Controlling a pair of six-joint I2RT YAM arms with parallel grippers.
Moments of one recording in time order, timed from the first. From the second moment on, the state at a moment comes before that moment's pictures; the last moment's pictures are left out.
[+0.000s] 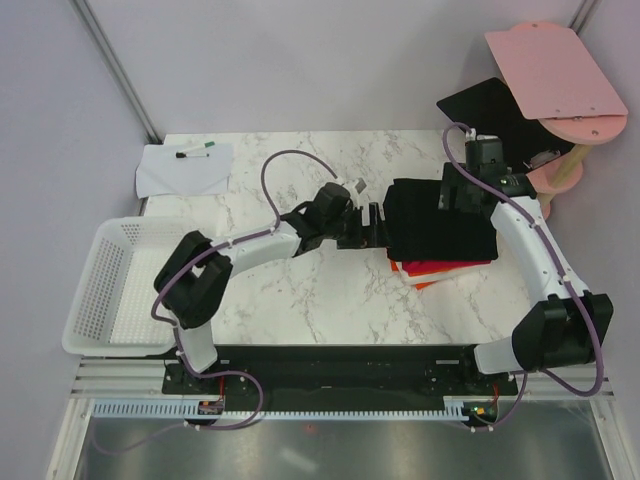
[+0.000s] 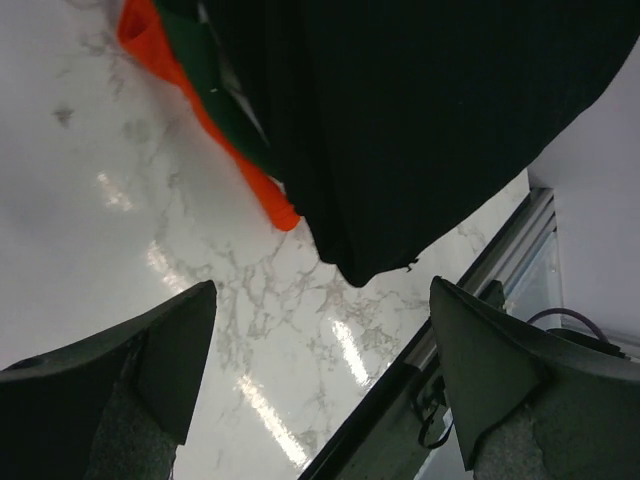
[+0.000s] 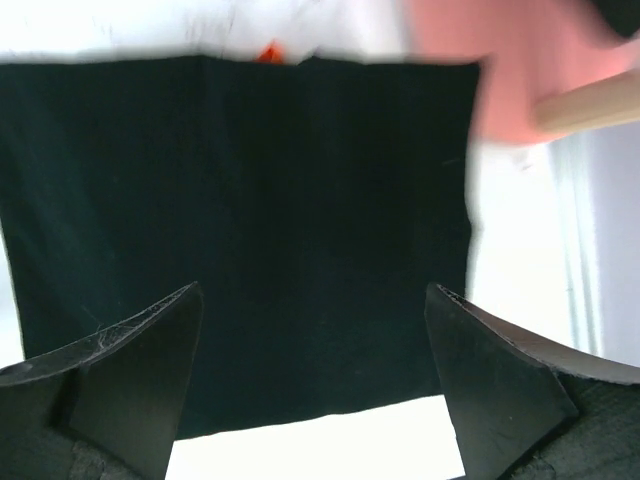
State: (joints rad) left arm -0.76 1.79 1.22 -0.06 0.30 -0.71; right arm 0.10 1.40 1.37 -0.79 0.30 0.19
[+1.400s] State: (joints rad) left arm -0.93 1.95 1.44 0.03 0.31 -0.81; right arm 0.10 1.67 1.23 -0.64 0.45 0.21
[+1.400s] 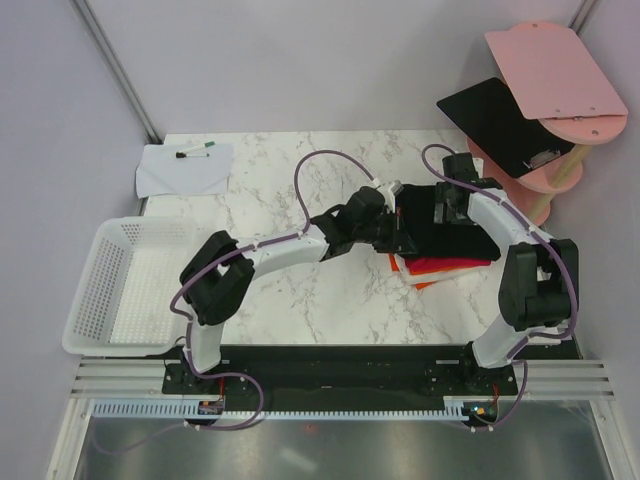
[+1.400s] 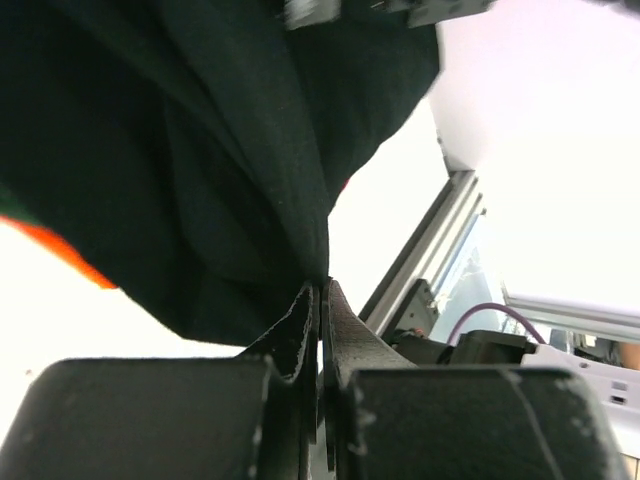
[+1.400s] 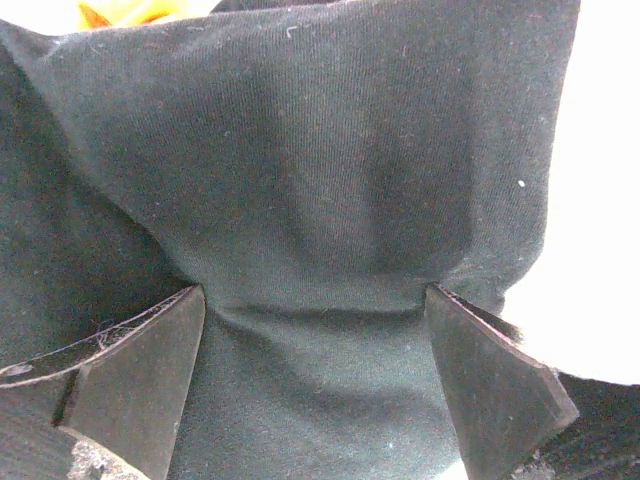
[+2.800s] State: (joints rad) left arm -0.63 1.38 0.98 -0.50 -0.01 -0.71; right arm 0.42 2.05 1.57 -0.67 0.07 0.19
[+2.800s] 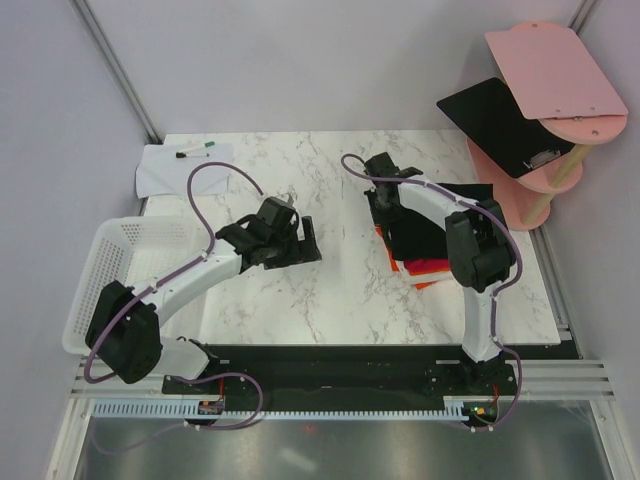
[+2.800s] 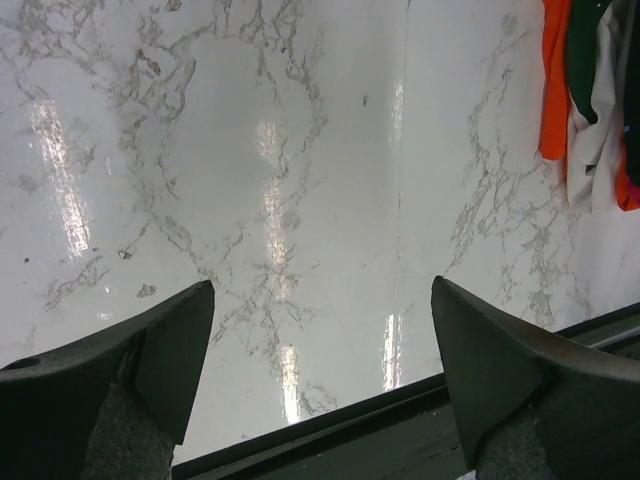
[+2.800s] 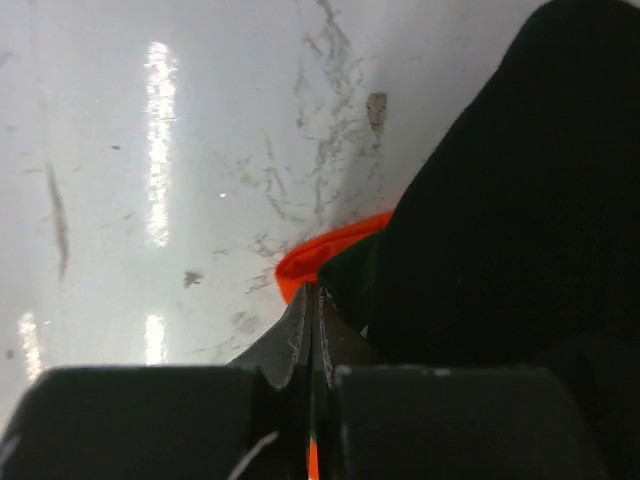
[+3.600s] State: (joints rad) left arm -0.63 1.36 0.92 -0.51 -0.01 -0.71; right arm 0.28 1.95 1.33 -0.63 0.30 0.29
